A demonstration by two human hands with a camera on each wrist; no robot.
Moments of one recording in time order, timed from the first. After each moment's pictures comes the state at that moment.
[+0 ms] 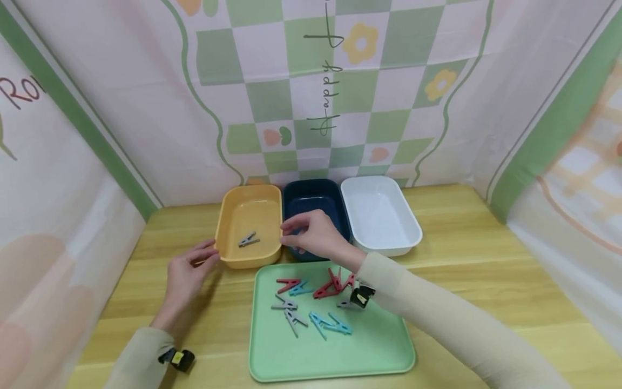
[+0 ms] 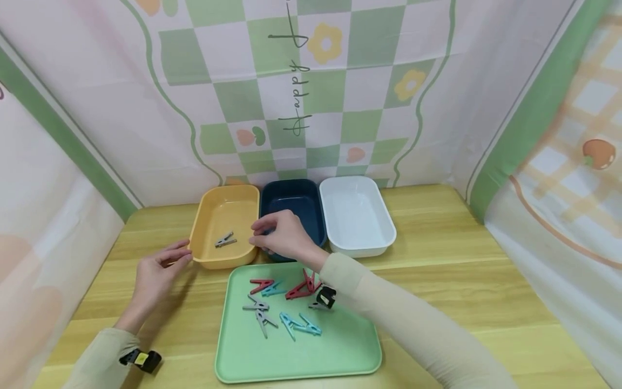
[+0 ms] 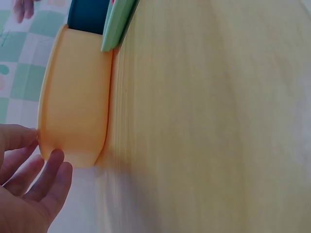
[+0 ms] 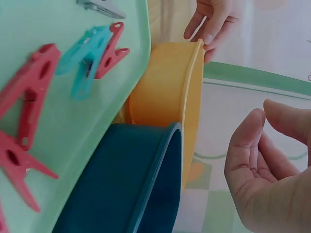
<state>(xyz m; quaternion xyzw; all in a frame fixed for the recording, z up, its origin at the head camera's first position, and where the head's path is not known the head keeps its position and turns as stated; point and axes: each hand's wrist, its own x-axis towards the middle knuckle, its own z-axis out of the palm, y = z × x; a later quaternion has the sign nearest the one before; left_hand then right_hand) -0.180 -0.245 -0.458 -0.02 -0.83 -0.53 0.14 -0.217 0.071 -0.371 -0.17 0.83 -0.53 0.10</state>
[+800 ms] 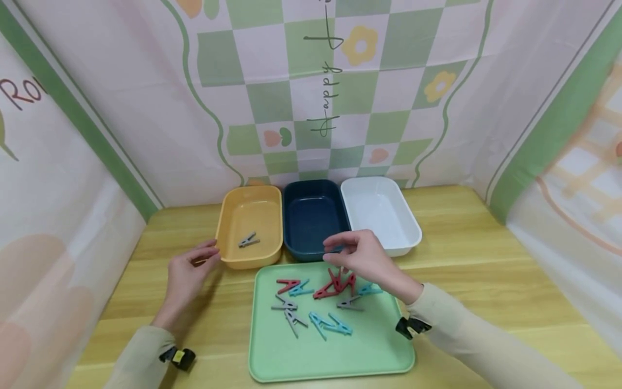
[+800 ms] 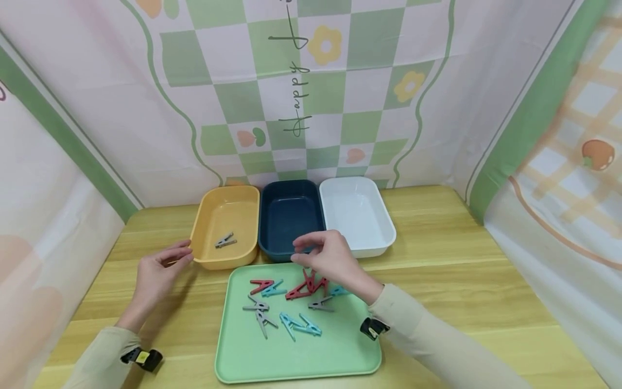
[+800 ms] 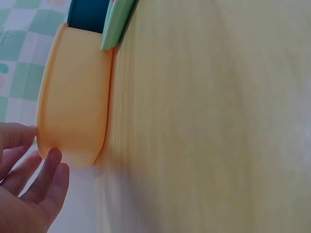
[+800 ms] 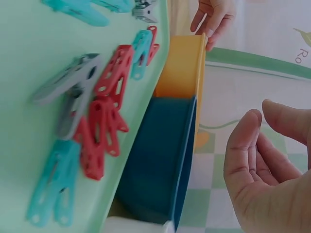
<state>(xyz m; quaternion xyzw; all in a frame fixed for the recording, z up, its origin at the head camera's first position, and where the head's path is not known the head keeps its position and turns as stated) -0.181 -0.242 -0.455 -0.01 -0.84 -0.53 0.14 -0.171 0.151 -0.383 -0.15 0.83 -0.53 0.07</state>
